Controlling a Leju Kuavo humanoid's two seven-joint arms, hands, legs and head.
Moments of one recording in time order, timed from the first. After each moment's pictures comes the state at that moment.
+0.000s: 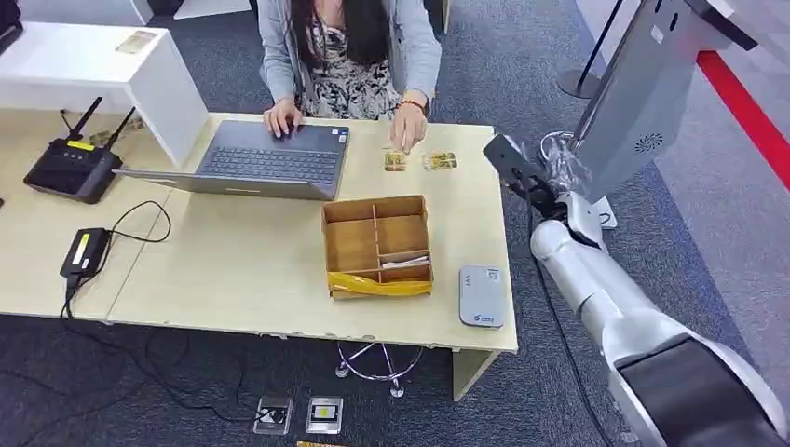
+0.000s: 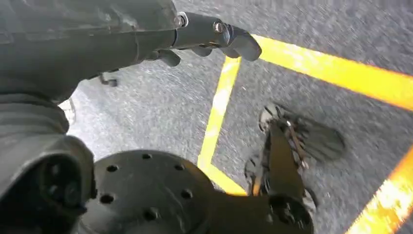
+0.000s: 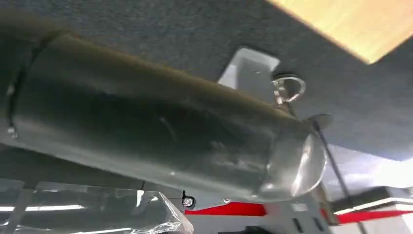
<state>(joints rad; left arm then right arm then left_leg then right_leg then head) -0.11 0.02 -0.86 -0.18 1.11 0.45 0.03 -1.02 -0.05 0.59 -0.38 0.53 -0.29 0.24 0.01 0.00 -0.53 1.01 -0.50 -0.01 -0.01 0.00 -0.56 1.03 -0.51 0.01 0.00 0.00</state>
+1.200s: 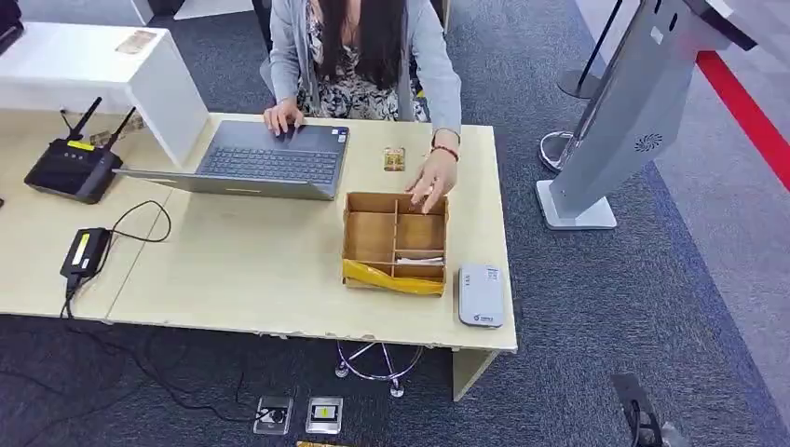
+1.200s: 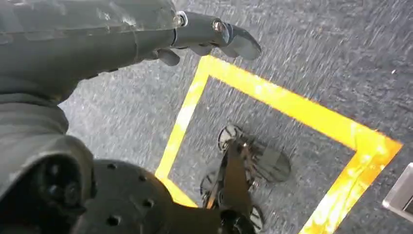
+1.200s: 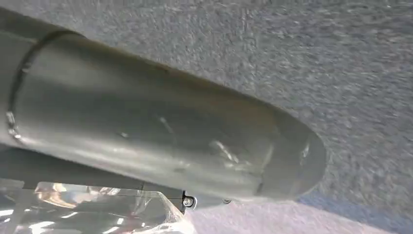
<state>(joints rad) -0.11 0.00 -0.86 -0.19 1.17 0.60 -0.16 -0.31 -0.31 0.25 -0.23 0.15 -0.37 0.18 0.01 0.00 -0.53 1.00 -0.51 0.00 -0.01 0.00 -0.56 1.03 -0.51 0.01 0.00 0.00</state>
